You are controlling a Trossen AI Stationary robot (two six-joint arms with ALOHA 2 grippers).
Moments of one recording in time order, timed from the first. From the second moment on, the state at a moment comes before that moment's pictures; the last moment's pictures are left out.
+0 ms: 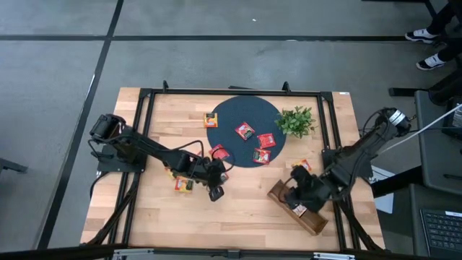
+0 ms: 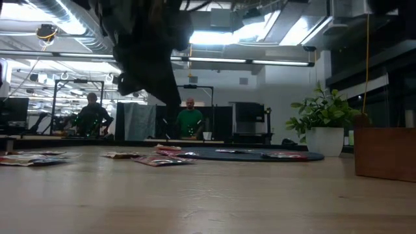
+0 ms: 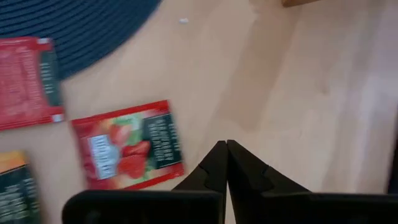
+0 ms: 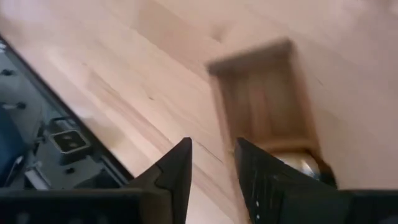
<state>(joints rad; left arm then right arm) -0.28 1.66 1.02 -0.30 -0.13 -0.80 0.72 1.29 0.94 -0.75 0.29 1.67</state>
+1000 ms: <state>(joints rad) -0.16 1.68 0.83 -0.32 -0.07 -0.56 0.31 1.29 0.94 -0.34 0.13 1.19</state>
